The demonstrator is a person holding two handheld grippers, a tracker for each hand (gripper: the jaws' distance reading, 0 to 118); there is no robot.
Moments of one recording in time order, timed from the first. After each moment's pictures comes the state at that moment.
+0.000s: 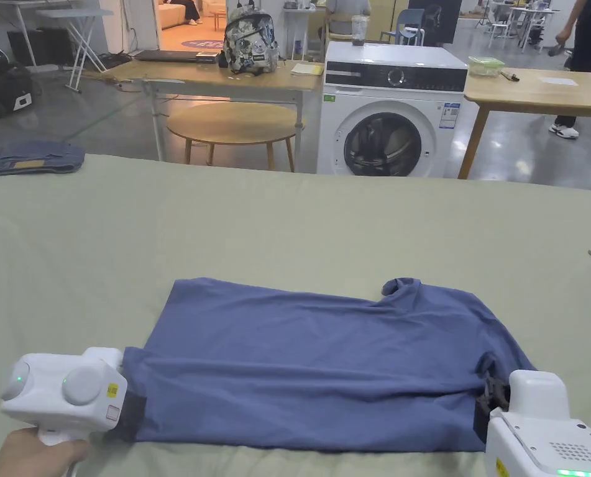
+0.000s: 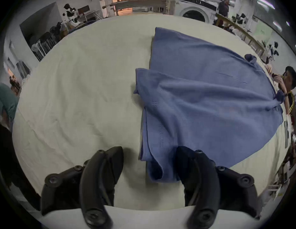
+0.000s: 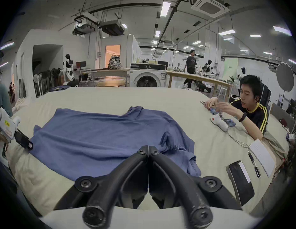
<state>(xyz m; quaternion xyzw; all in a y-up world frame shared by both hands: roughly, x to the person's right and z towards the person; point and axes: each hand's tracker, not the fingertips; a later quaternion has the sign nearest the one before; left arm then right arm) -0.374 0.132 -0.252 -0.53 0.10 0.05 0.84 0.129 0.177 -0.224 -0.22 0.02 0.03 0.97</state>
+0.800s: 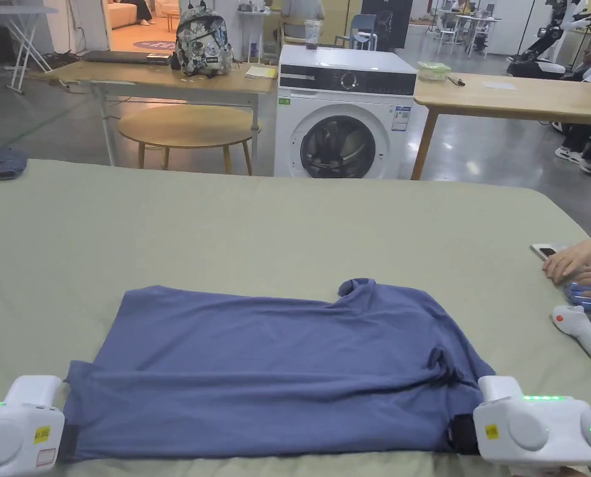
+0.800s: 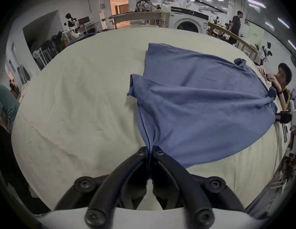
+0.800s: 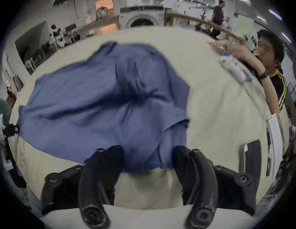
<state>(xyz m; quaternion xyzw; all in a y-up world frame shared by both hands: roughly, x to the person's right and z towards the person) -0.362 0.143 -0.215 -0.48 0.08 0.05 0.87 0.209 0.116 -0.314 -0.48 0.03 0.06 0.87</state>
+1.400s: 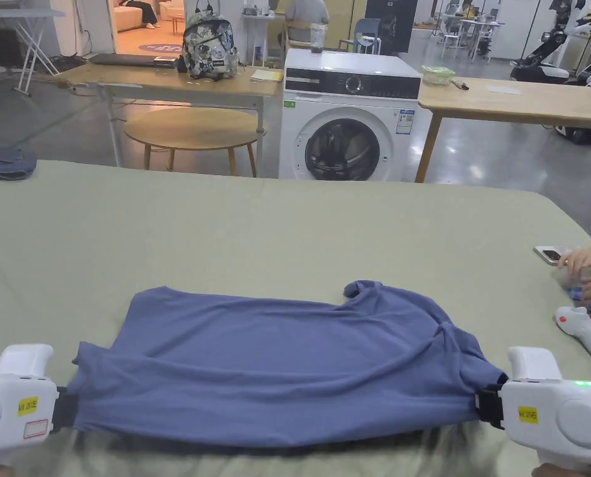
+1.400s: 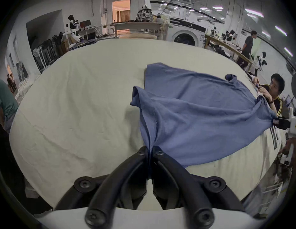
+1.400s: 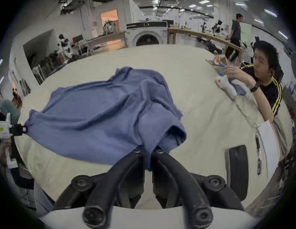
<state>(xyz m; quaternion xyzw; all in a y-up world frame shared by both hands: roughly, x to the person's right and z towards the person) -0.375 0.196 -0.198 -0.44 0.06 0.08 0.89 0.206 0.199 -0.270 -0.41 0.06 0.01 0.91</state>
